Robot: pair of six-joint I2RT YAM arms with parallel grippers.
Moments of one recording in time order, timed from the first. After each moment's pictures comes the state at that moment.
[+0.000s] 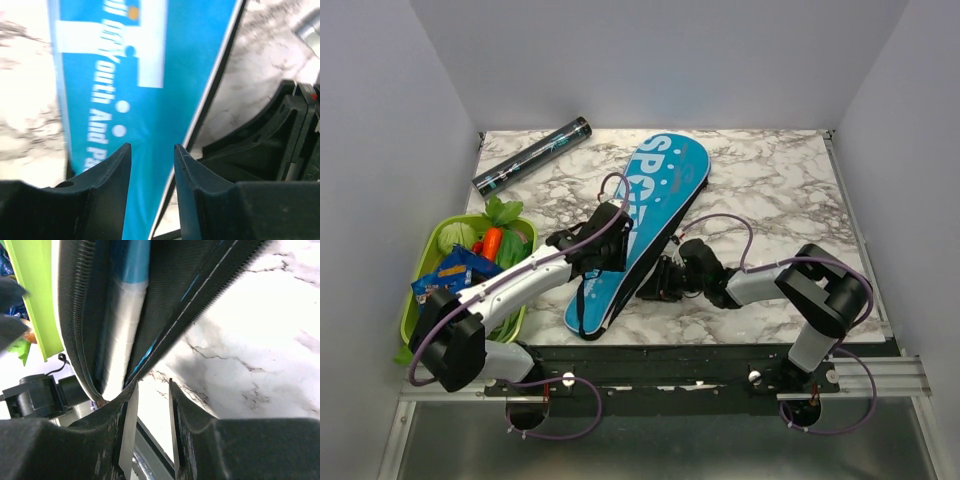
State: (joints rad) left arm -0.70 1.35 0.93 -0.50 -0.08 -0.48; right arm 0.82 1.71 0.60 0.51 -0.36 1.03
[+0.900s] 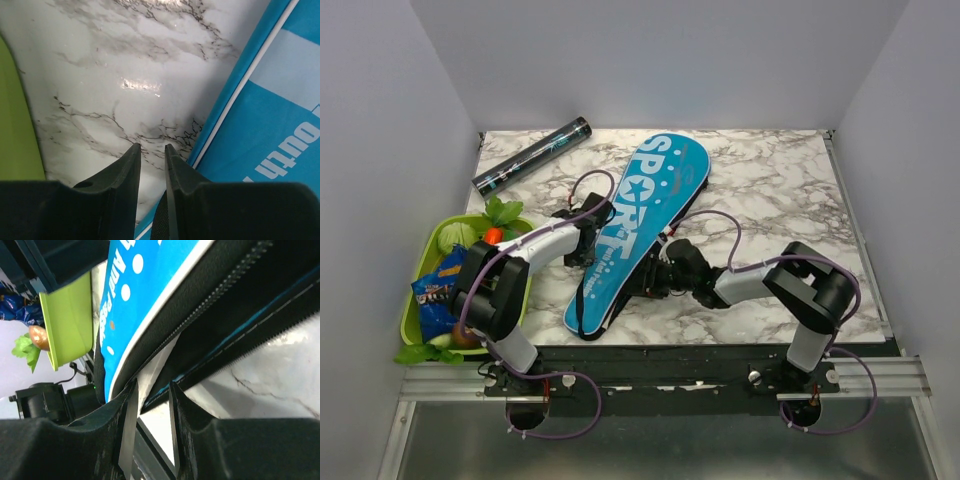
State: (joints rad) left arm -0.46 1.64 1.02 -0.68 -0.37 -0.50; right arm 0.88 1.76 0.67 0.56 -0.29 1.04
